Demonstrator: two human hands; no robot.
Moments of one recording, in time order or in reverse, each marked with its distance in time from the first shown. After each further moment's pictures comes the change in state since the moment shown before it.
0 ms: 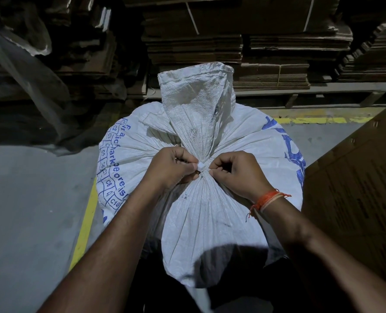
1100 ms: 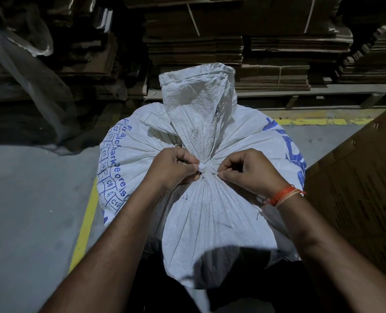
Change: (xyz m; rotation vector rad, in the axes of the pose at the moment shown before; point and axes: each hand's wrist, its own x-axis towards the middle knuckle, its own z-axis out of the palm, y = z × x) left_hand -0.007 0.008 0.002 -0.008 0.006 -0.014; right_hand 0.001 0.003 -0.029 -0.009 -0.126 0.007
